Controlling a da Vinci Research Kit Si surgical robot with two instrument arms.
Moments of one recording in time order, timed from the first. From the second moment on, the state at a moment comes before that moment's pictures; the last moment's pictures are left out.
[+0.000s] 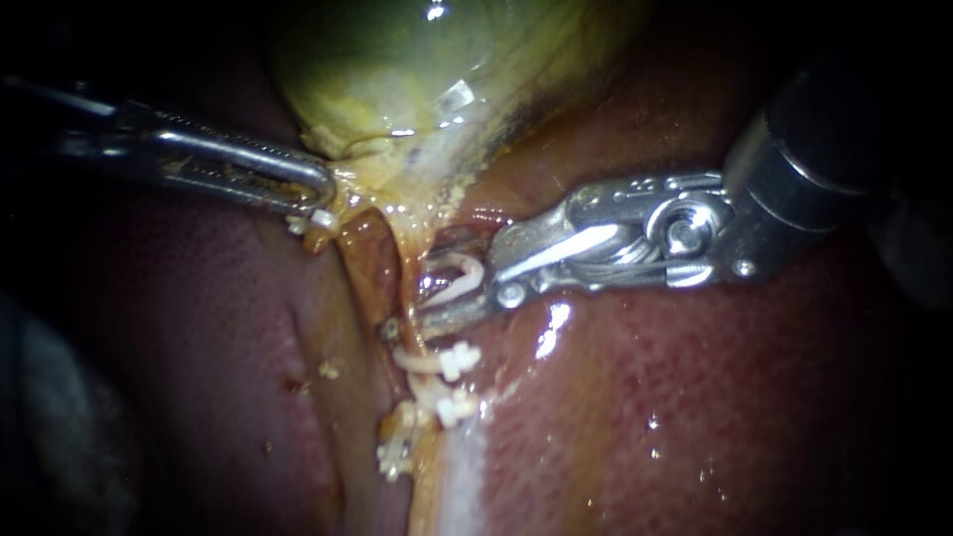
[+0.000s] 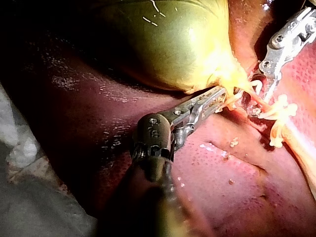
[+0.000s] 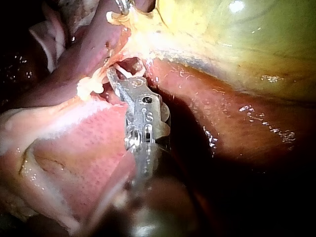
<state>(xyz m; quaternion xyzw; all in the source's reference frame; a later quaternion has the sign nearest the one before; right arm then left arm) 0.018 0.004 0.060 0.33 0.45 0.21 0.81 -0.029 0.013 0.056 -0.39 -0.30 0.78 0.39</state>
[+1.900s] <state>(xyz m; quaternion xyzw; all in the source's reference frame) 0.015 0.003 0.059 0.41 0.48 0.27 0.73 -0.029 0.012 0.056 -0.40 -0.30 0.78 0.39</state>
